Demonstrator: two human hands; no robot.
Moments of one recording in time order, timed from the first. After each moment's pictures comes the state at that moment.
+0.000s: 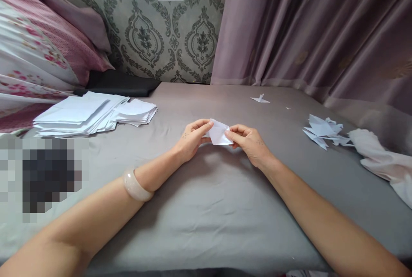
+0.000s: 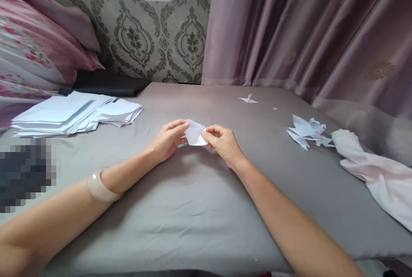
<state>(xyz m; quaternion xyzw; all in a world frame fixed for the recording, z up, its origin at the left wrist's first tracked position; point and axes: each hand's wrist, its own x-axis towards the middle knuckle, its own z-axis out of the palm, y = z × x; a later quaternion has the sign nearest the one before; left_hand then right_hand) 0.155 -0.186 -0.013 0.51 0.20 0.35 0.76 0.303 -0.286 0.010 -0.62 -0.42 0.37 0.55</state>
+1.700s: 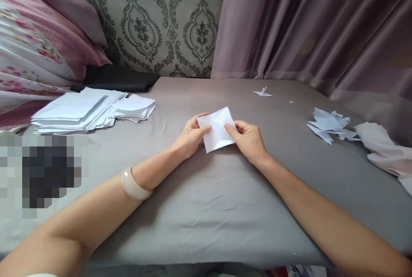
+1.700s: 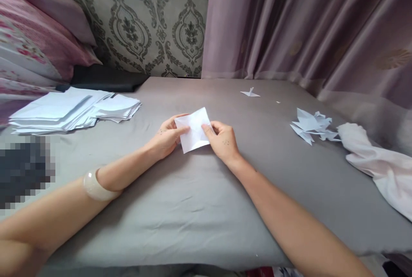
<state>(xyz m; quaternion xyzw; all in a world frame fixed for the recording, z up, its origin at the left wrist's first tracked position) 0.161 -0.189 -0.021 0.48 0.28 0.37 0.75 0.302 -0.279 -0.017 -0.63 -0.45 0.27 0.57</state>
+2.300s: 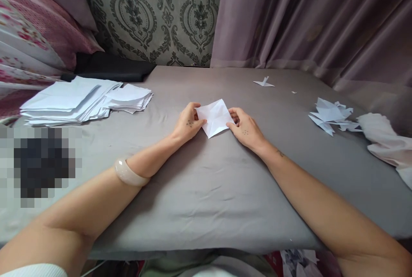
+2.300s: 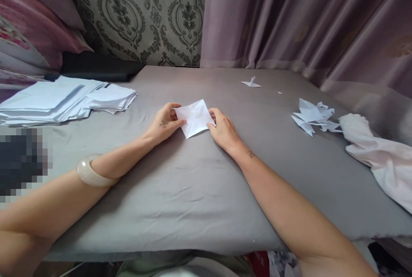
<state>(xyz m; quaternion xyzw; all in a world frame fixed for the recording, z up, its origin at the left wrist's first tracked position) 0.150 -0.162 -0.035 0.77 0.37 0.31 0.43 0.327 -0.269 -0.028 -0.72 -0.58 0.11 0.37</state>
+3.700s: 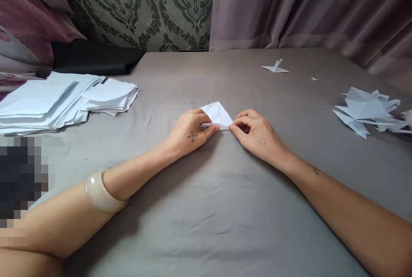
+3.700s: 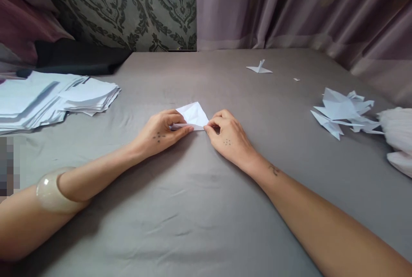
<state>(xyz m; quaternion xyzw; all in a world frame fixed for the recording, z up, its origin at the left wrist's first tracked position) 0.170 -0.177 -0.013 0.90 0.31 0.18 0.25 0.343 -0.281 -0.025 -0.72 -0.58 0.14 0.35</state>
